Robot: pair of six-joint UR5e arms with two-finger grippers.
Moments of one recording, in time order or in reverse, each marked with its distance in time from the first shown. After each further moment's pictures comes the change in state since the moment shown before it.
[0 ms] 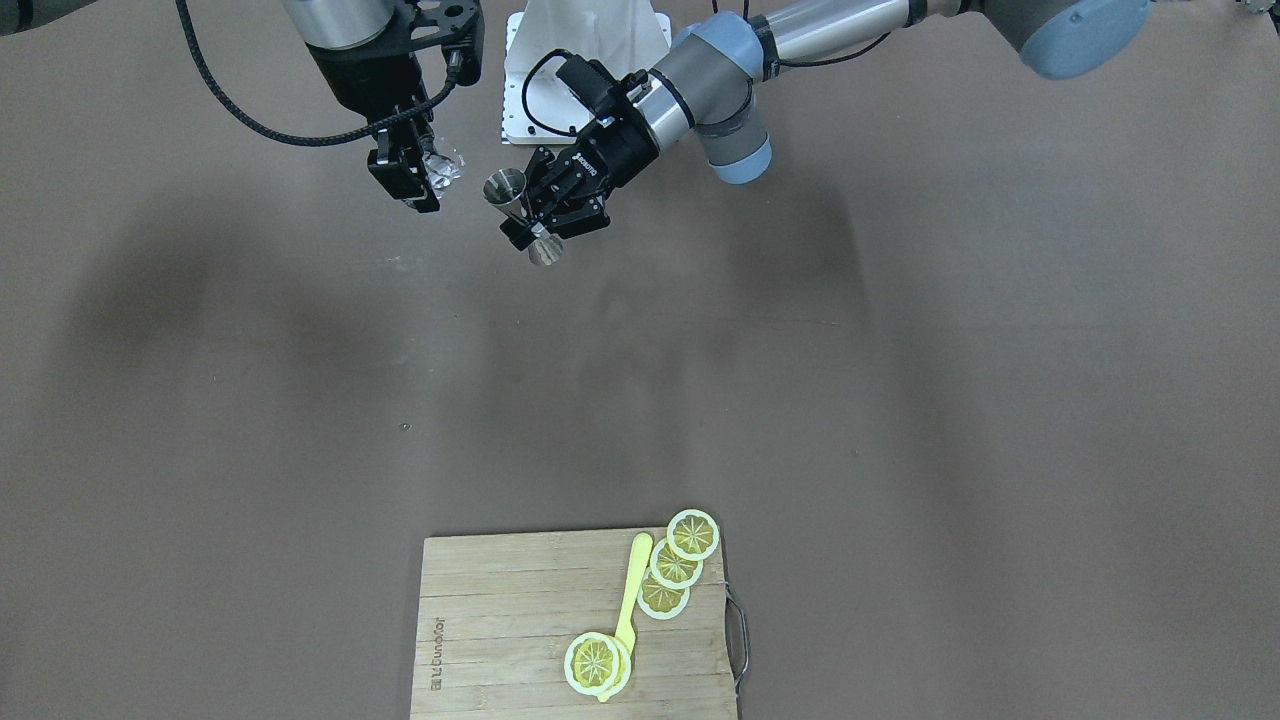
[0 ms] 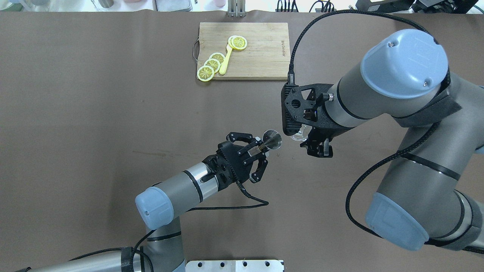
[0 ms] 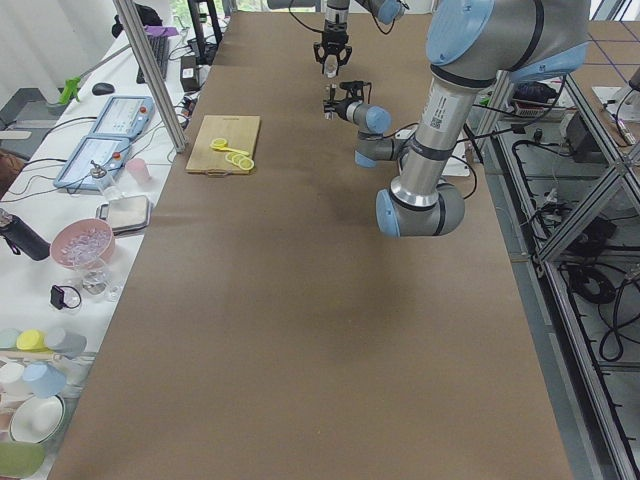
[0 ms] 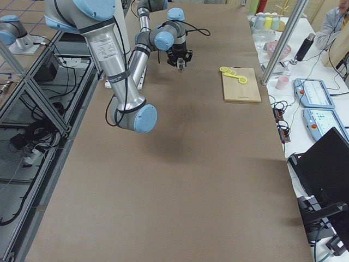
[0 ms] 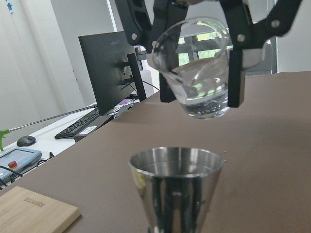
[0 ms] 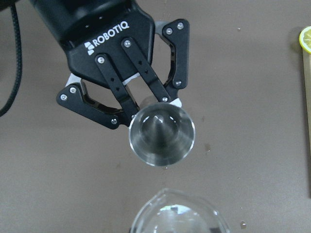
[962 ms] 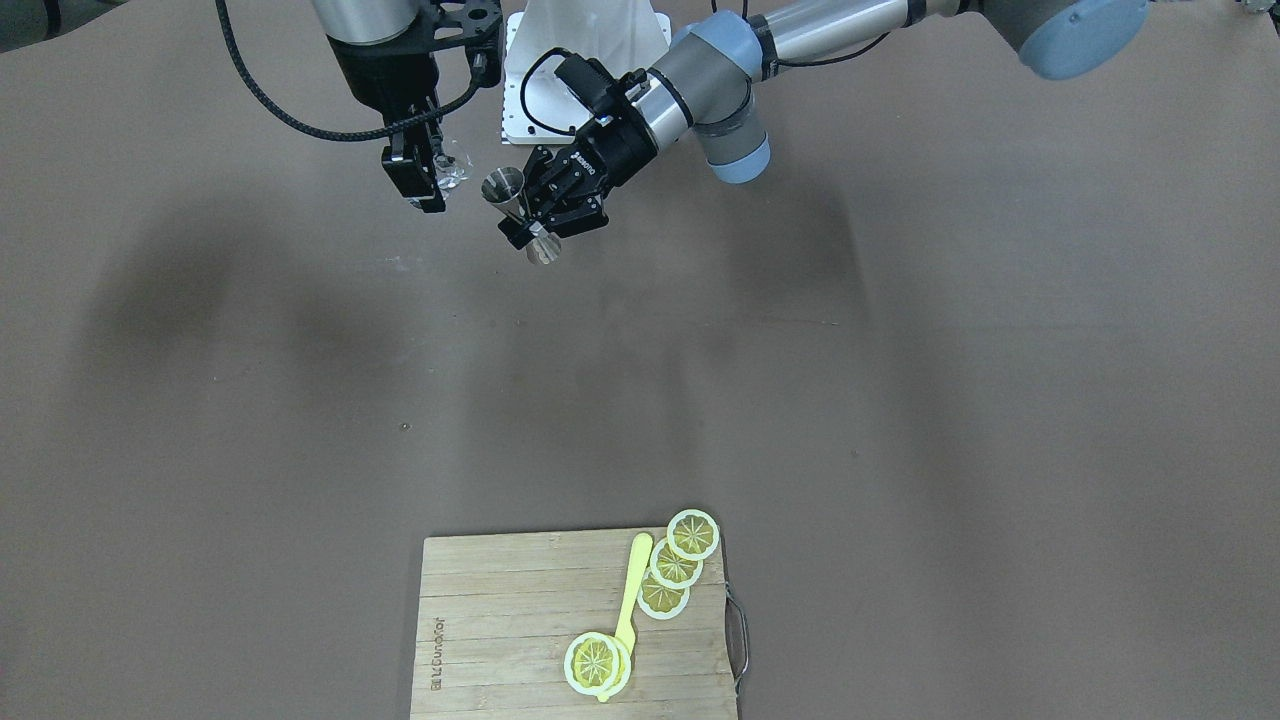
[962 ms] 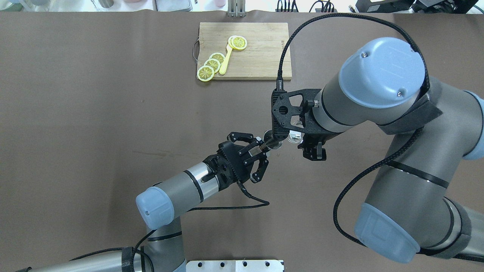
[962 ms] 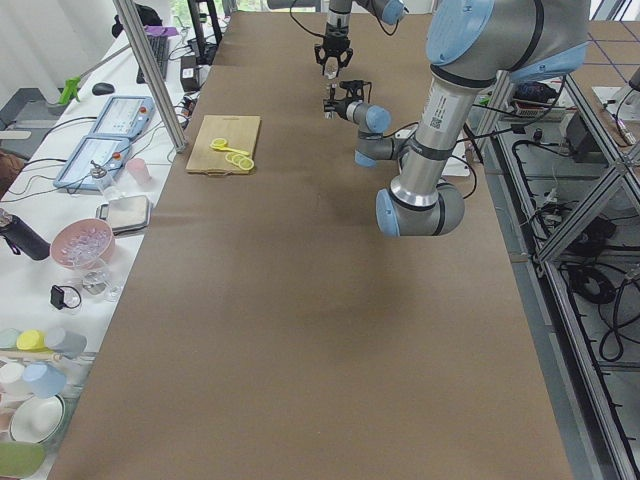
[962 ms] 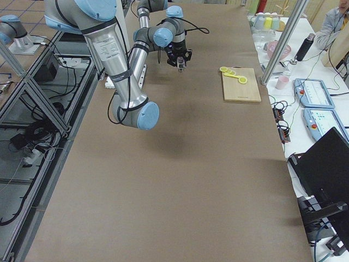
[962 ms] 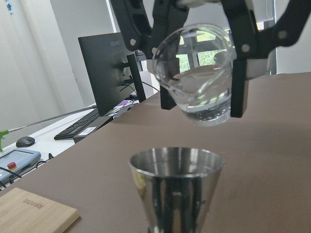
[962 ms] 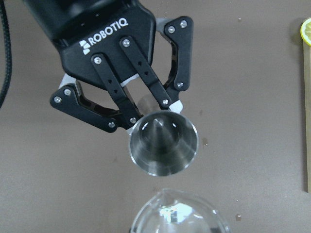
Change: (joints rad) left arm 0.000 -0.003 0.000 0.000 -0.001 0.000; right arm -0.036 0.051 -0.006 -0.085 -0.076 0.002
